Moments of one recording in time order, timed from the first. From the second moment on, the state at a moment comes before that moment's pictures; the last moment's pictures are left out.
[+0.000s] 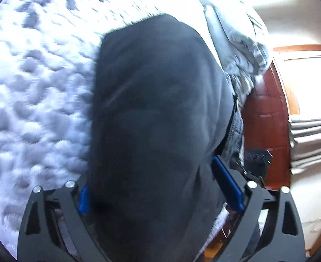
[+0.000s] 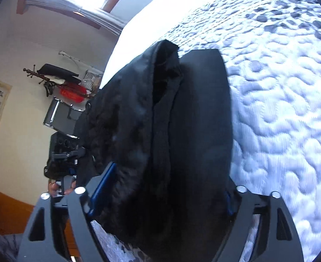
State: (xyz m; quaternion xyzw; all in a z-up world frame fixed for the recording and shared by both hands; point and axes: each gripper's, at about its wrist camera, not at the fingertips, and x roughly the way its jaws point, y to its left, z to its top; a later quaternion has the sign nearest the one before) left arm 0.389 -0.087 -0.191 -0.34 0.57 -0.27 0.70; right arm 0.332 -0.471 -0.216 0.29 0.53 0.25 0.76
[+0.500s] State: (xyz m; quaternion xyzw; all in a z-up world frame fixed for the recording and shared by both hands) left arm 0.299 -0.041 -0.149 -0.22 0.52 -0.15 0.81; right arm 0.238 -0.544 -0.206 0.36 0.49 0.17 0.78
